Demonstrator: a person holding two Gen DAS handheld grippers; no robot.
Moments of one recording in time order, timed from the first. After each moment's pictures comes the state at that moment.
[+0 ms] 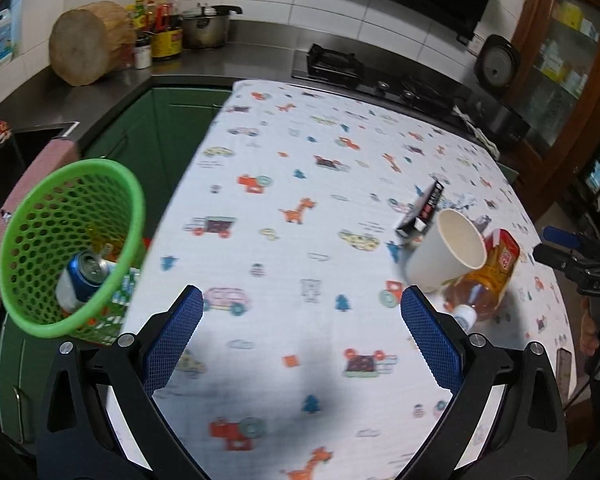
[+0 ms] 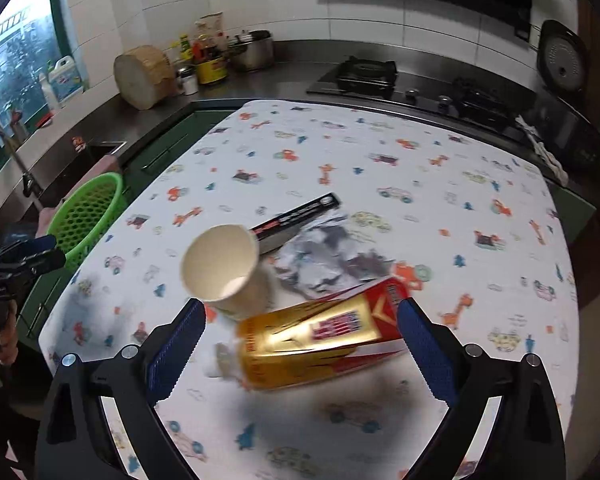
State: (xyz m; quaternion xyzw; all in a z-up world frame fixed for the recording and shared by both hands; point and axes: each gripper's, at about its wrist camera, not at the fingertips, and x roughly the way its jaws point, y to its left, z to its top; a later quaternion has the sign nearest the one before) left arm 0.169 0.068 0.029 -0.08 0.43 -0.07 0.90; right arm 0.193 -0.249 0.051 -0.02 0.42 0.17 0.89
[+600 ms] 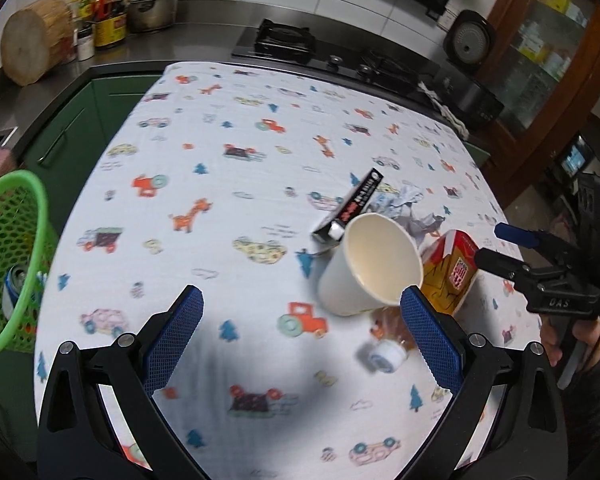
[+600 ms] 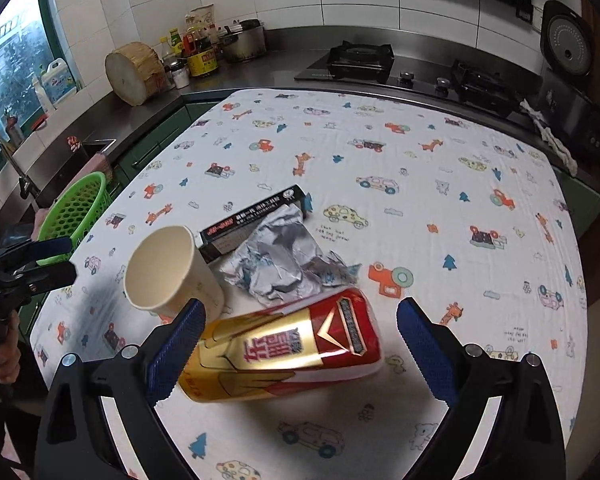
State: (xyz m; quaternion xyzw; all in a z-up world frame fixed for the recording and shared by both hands) left arm 0.218 -0.026 0.022 -0.08 0.46 -0.13 0.87; right arm 0.227 -0.284 0.024 -0.01 0.45 0.18 0.88
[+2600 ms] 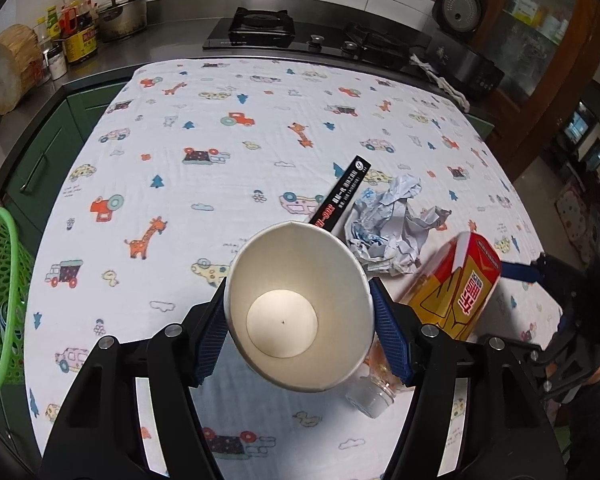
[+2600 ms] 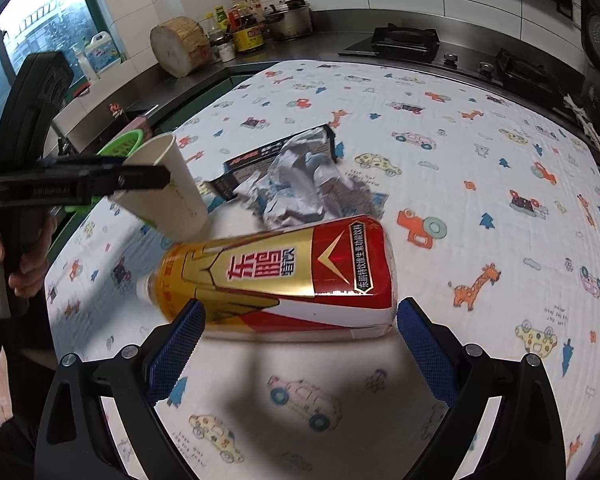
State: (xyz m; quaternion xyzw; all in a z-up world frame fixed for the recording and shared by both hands) left arm 0.249 -0.067 0.007 -0.03 0.48 -0.13 0.87; right arm 0.196 -0.294 -0.019 -0.02 0.45 0.27 0.85
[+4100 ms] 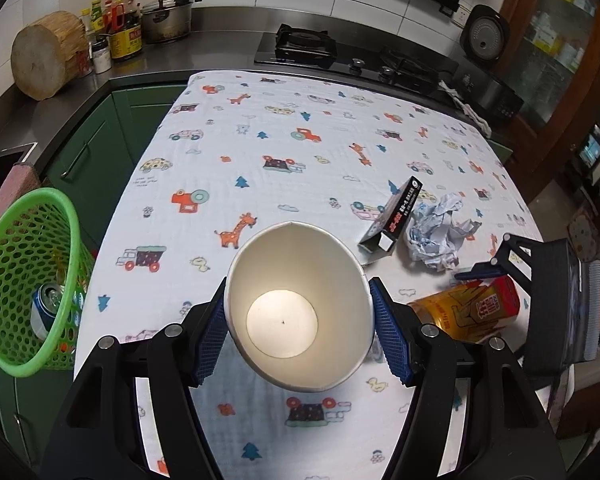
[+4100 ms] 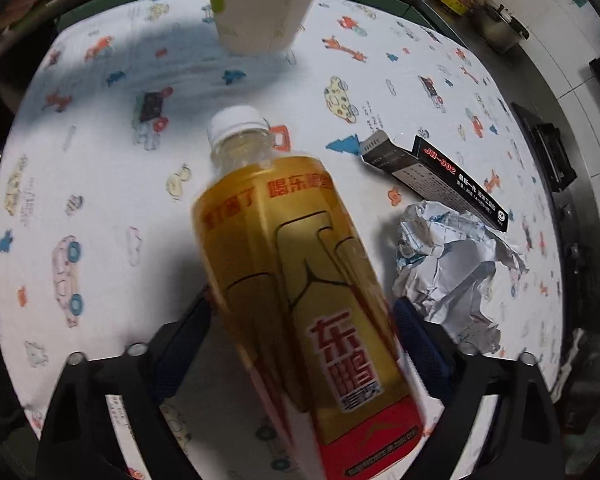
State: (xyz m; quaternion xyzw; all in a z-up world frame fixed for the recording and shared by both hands) left arm 0.225 0.011 0.027 -0.05 0.46 -0.09 0.88; right arm 0.198 -0.164 -0.052 -0.43 0.45 0.37 0.69
